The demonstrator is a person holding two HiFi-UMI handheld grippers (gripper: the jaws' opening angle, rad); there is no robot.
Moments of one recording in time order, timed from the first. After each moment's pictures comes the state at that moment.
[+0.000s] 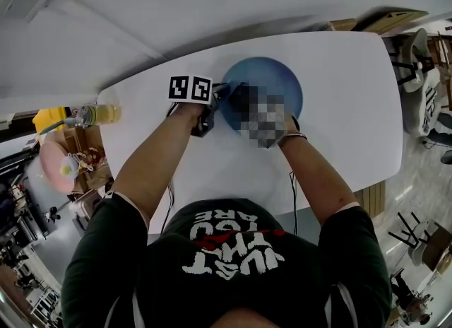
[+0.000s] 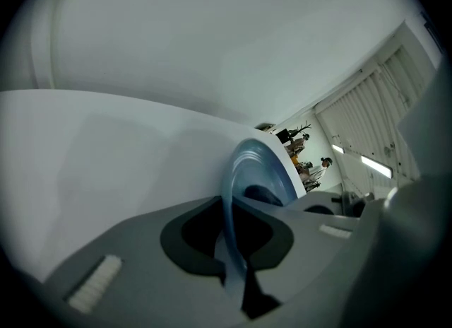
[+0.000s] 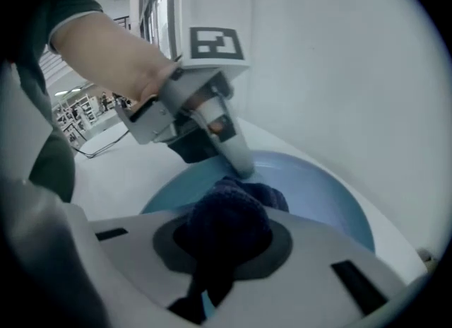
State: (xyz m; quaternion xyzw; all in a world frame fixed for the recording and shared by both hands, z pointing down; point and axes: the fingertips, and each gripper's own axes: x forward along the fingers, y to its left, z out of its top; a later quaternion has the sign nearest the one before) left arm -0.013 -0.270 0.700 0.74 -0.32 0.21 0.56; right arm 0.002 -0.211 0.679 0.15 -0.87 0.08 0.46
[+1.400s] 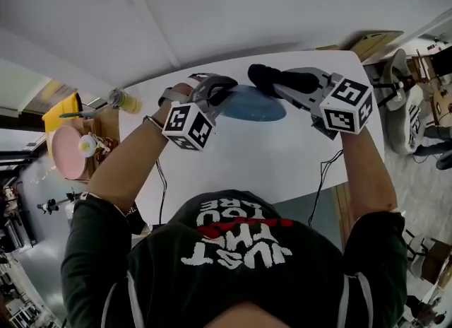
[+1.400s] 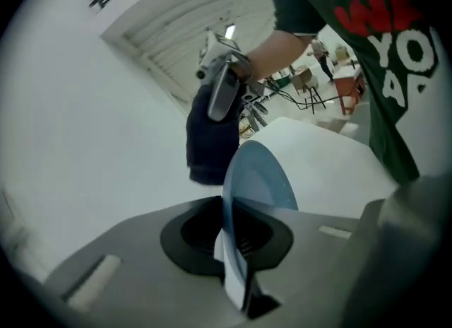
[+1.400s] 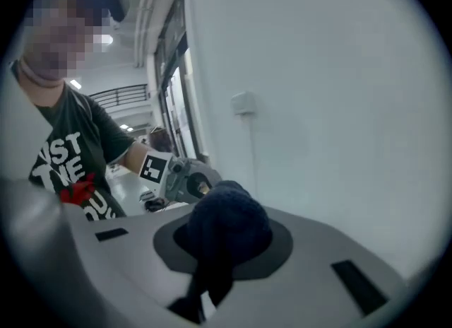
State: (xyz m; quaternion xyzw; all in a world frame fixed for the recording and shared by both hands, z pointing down) left arm -0.005 -0.188 0.435 0.88 -0.21 0.33 -0.27; right arm 0.054 -0.188 0.356 0.14 -0.96 0.11 0.22
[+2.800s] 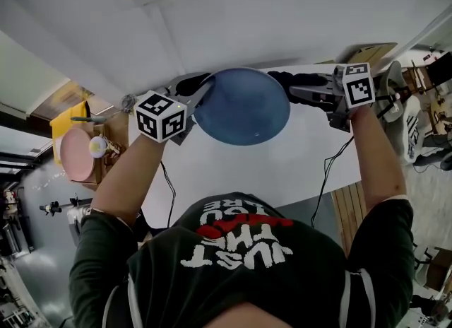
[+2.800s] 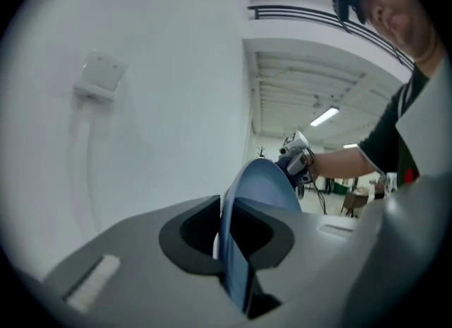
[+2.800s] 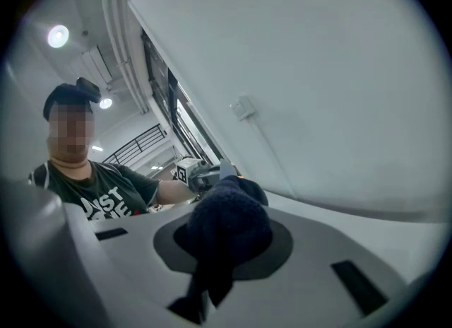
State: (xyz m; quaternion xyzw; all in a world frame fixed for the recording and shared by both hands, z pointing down) left arm -0.089 -0.195 0.357 0.92 -0.36 0.07 0.12; right arm 0.078 -0.174 0.325 0.00 -0.94 0.29 0.15
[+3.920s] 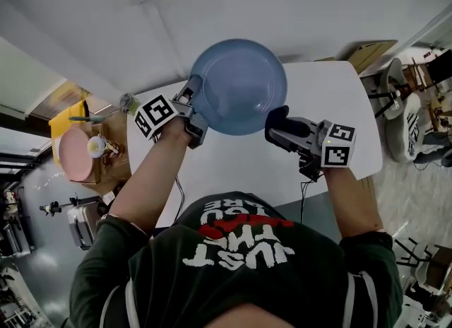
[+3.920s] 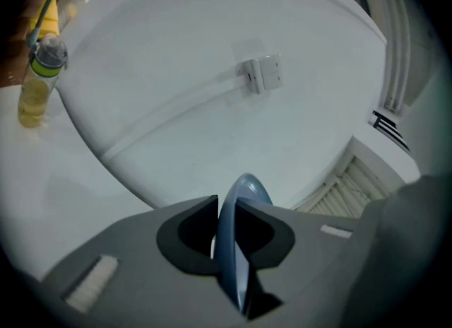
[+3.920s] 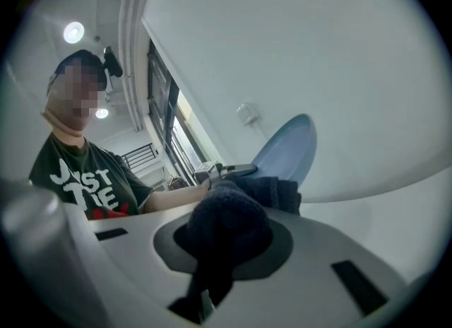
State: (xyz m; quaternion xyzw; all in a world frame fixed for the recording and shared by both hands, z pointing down) left arm -0.140 -0.221 0.414 0.71 -0.46 -0.23 0.49; right arm 0.049 -0.084 0.363 0.08 -0.95 0.28 0.05
